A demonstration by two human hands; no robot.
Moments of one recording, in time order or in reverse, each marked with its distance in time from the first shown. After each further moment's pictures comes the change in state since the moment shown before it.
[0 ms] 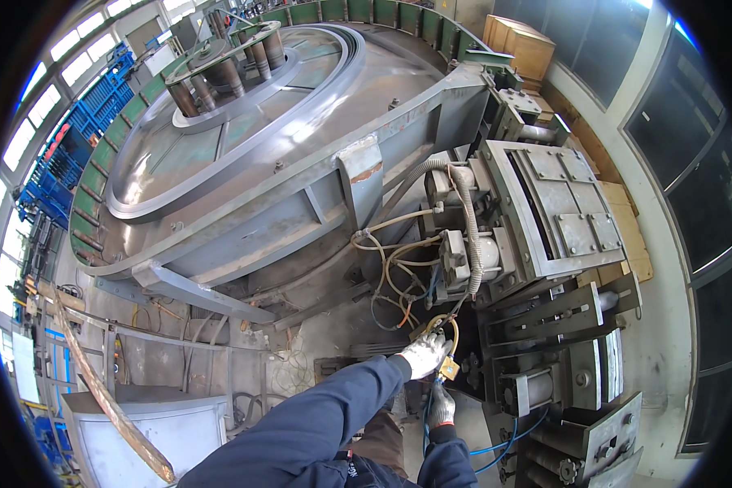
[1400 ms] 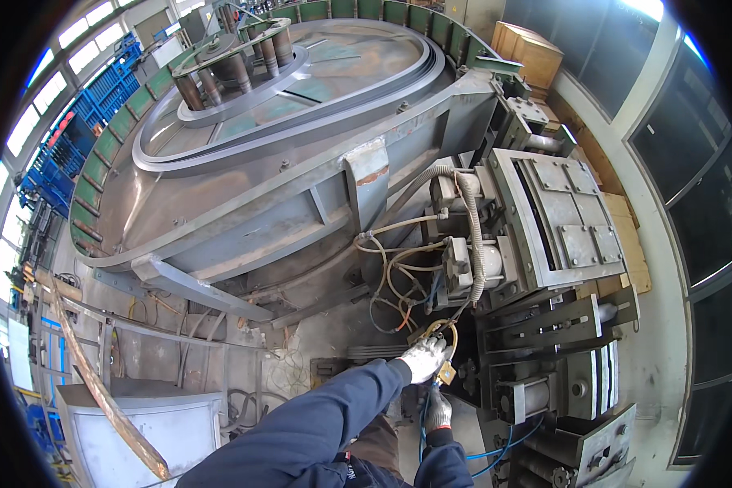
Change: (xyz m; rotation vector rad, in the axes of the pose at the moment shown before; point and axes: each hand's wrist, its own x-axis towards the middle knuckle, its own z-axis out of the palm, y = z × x) left_hand 0.002 -0.001 -0.017 -0.042 -0.104 -0.050; right_hand 0.005 -0.003 0.000 -0.036 -0.063 0.058
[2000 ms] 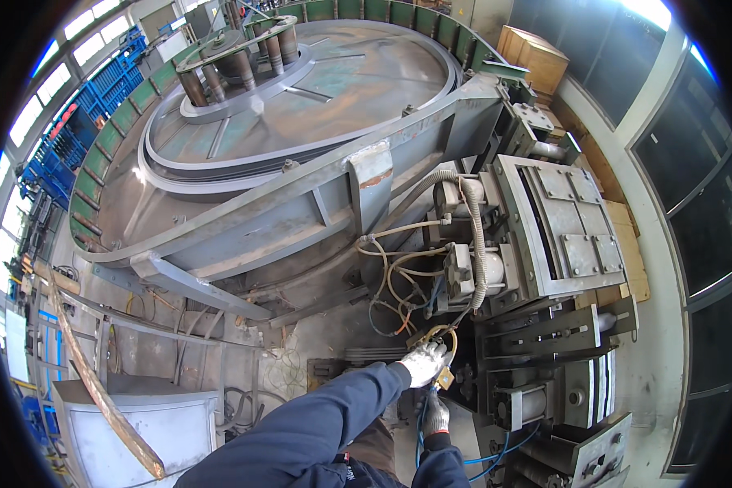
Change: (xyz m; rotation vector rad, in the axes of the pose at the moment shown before) left_hand 0.003 -0.006 0.006 -0.048 0.091 0.029; right_hand 0.005 0.000 0.004 0.031 0.042 0.004
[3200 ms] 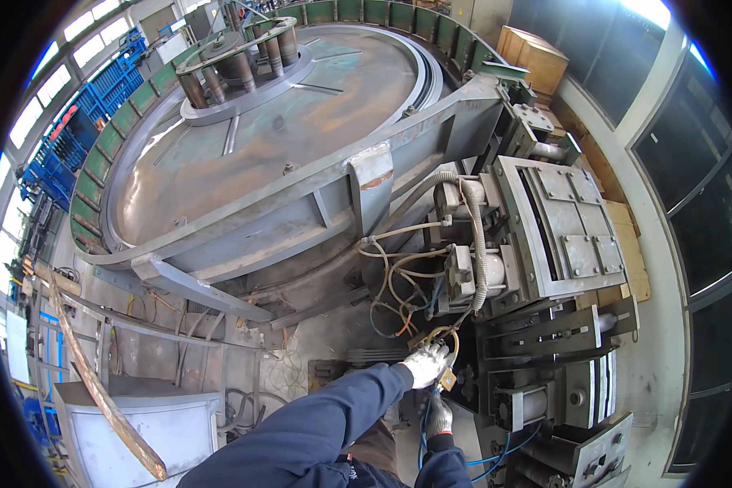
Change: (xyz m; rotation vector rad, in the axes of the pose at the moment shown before) left_hand 0.003 0.001 -0.004 -0.024 -0.032 -0.001; right_hand -0.005 -0.007 -0.001 0.010 -0.016 0.003
